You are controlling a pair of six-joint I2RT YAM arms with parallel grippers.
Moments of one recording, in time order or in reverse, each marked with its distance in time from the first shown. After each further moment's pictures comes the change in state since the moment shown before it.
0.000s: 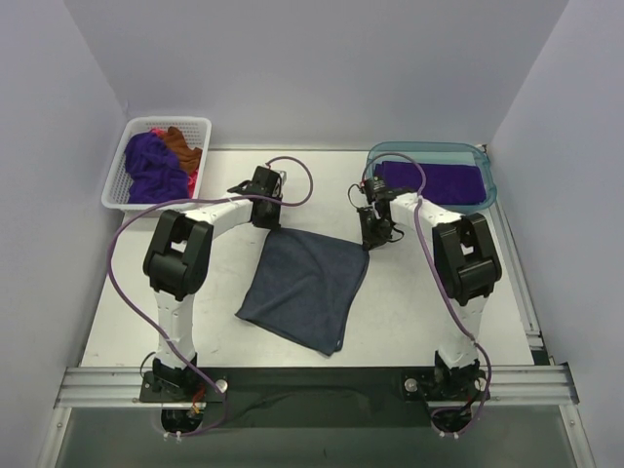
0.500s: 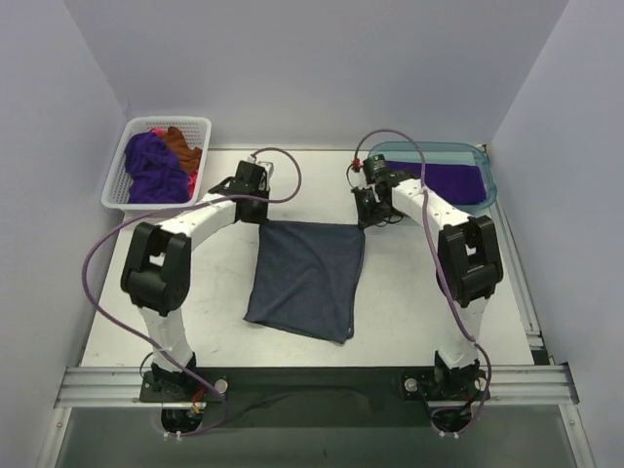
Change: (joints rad) left arm 0.035 -0.129 -0.072 -0.016 -0.010 0.024; right arm 0.006 -0.001 0.140 -0.069 -0.037 -0.119
